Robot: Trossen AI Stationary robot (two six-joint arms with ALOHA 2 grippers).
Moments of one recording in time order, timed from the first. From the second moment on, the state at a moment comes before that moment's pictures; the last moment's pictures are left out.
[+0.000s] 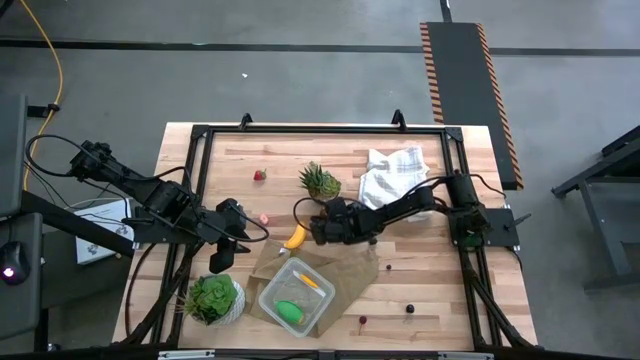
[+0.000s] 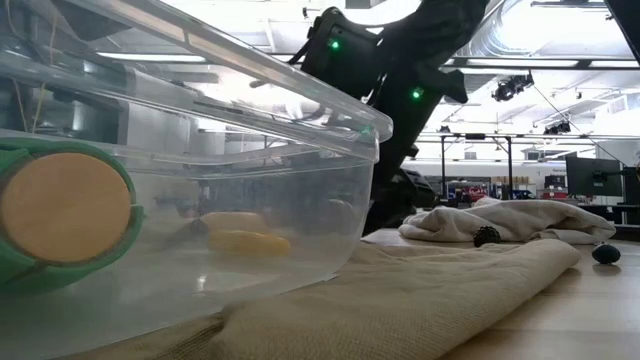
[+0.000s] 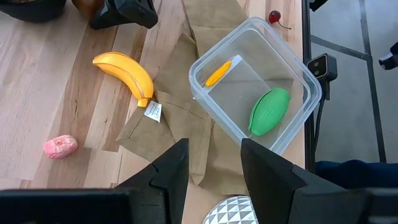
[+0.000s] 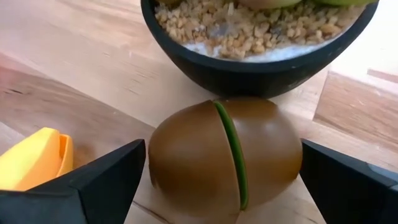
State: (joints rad) left arm -0.37 1.00 0.96 -0.87 -0.14 -0.65; right arm 0.14 2.09 1.27 -0.32 0.64 1.14
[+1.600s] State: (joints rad) left arm -0.37 1.00 0.96 -0.87 -0.14 -0.65; right arm 0.14 2.09 1.27 -0.32 0.63 1.10
